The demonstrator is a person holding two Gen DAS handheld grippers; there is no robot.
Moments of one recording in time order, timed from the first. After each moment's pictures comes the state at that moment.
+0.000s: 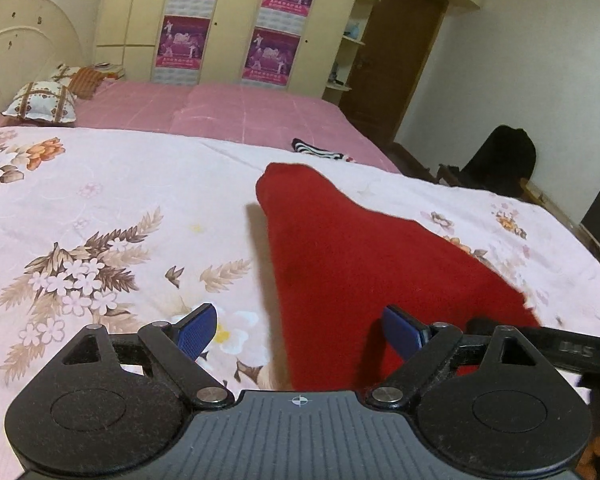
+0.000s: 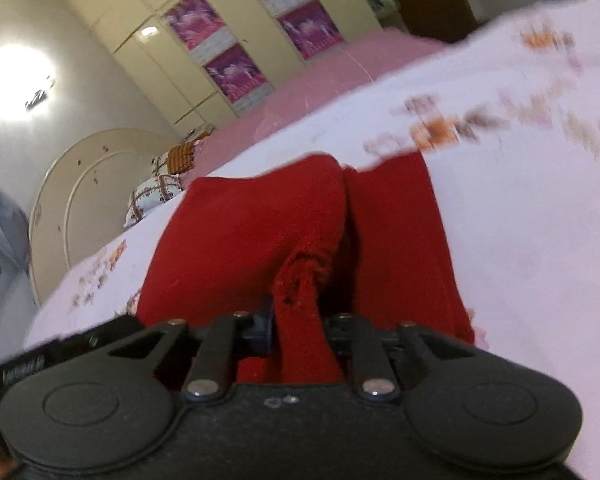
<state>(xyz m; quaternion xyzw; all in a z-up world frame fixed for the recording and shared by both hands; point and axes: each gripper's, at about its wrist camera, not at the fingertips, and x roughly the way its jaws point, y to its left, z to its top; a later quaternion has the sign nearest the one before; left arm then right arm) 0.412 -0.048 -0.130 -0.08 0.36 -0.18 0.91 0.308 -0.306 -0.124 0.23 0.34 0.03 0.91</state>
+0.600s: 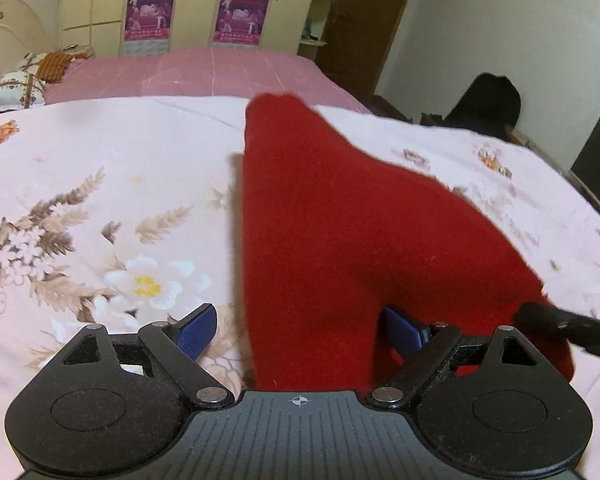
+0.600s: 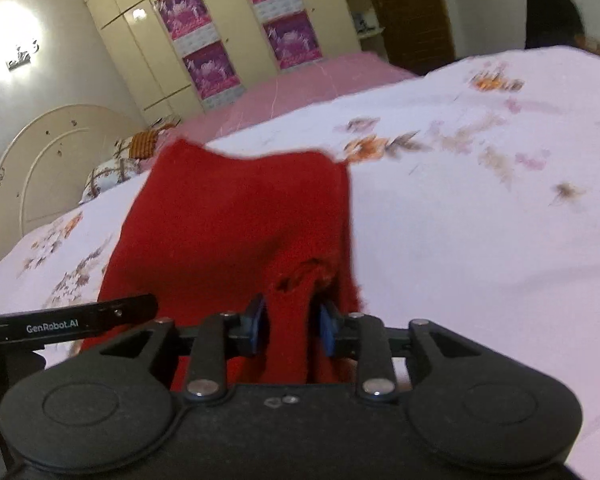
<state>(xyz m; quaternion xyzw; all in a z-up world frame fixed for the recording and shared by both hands) 0.406 -0.093 -0.147 -0.04 0.41 -0.21 0.89 0.258 -0.334 -0.113 0.17 0.35 -0.04 0.92</state>
